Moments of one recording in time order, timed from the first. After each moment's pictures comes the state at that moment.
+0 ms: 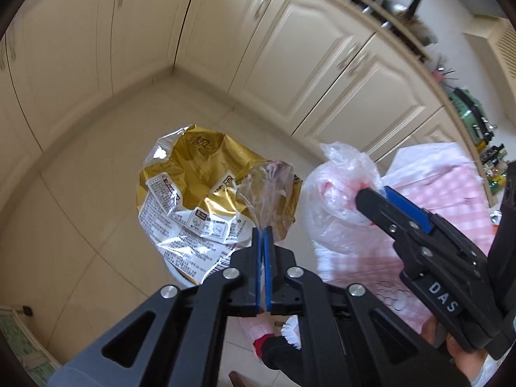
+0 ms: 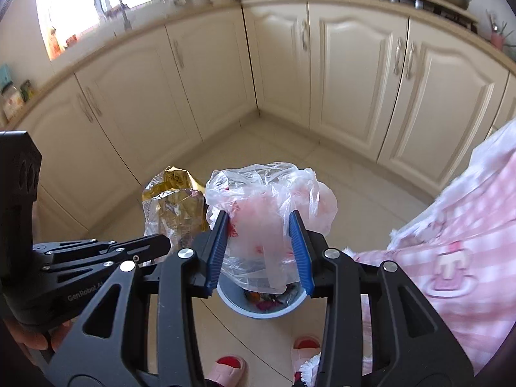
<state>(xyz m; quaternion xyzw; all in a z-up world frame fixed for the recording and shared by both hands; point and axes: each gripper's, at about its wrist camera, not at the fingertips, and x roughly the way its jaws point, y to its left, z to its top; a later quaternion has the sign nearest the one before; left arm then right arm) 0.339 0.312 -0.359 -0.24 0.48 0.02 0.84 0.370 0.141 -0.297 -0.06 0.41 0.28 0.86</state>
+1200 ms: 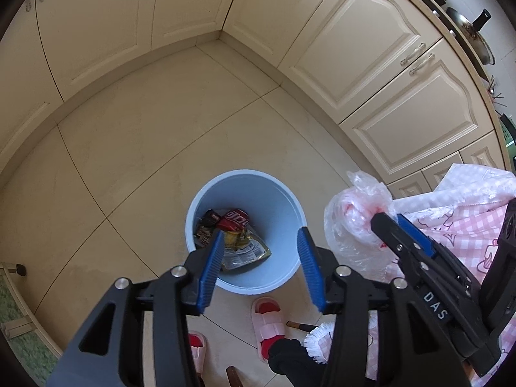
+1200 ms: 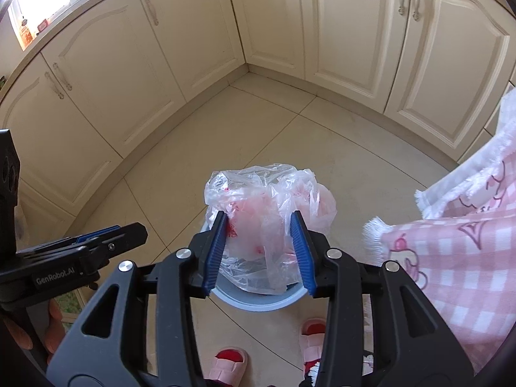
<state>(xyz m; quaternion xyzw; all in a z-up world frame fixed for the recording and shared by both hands) 0.350 0.357 -0.436 -0.29 0.51 0.09 0.81 0.406 0.170 -0.387 -0.05 0.48 0.27 0.83</state>
